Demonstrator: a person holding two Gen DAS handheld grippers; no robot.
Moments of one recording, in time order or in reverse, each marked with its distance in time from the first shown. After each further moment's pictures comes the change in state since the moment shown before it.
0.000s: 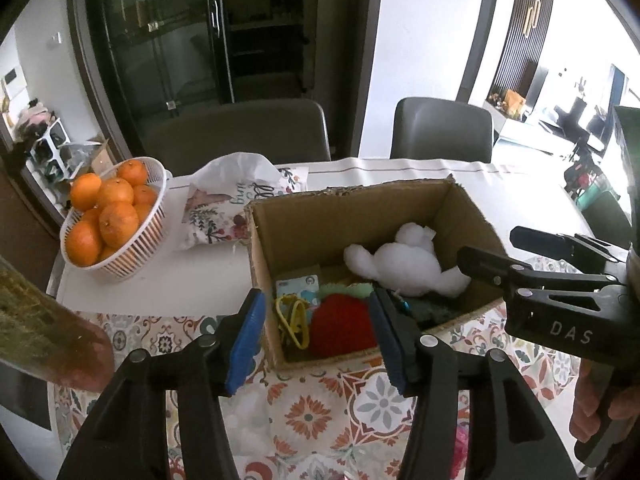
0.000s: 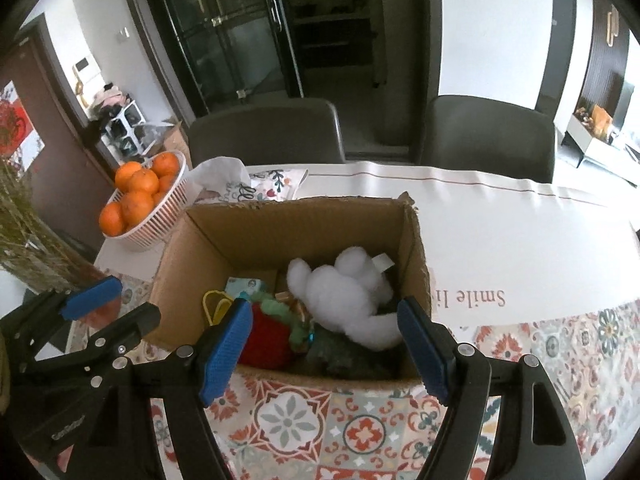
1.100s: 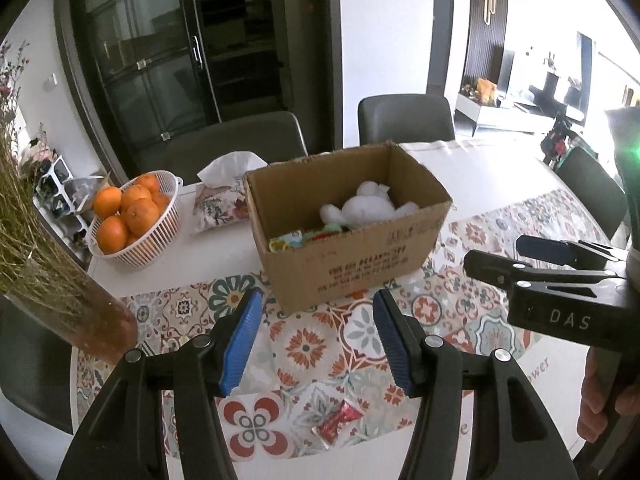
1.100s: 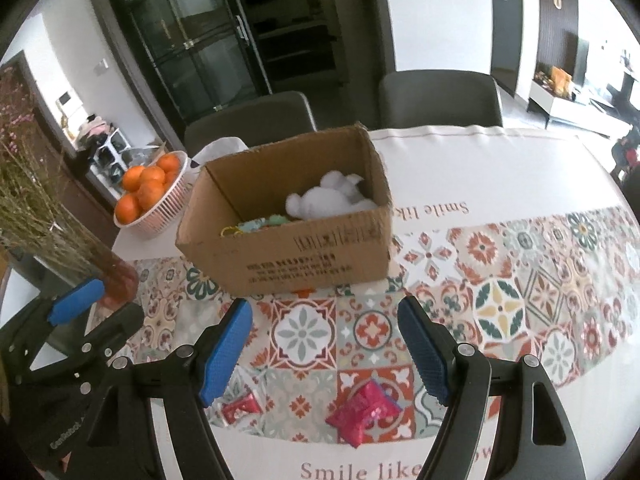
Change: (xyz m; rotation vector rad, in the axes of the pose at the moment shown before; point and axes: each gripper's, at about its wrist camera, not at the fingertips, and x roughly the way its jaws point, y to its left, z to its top) left arm -0.088 -0.026 -0.087 0.130 -0.079 0.005; right arm -0.081 0.007 -0.111 0.163 -0.037 -0.045
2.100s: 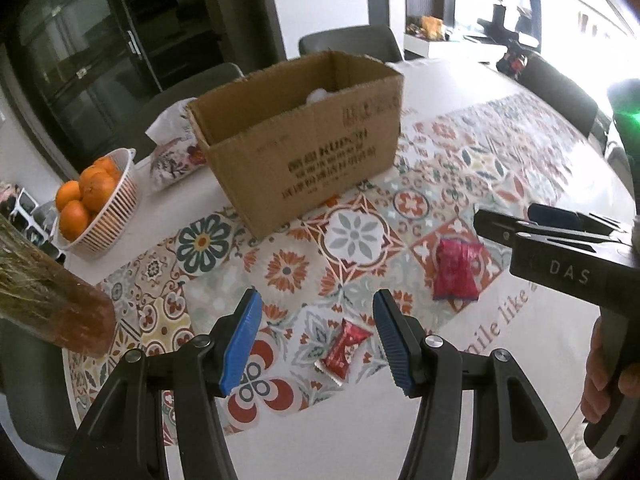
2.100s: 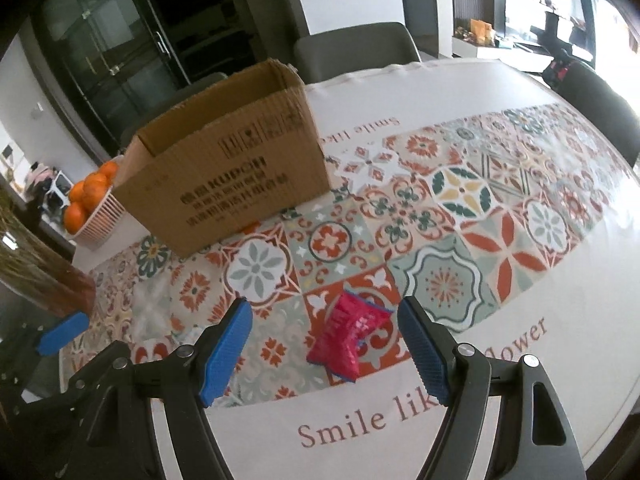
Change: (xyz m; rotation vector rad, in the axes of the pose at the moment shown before) left arm 0.026 -0.011 -0.082 0.228 0.129 -0.088; right arm 0.021 -0.013 -0.111 0.241 -0.010 -0.160
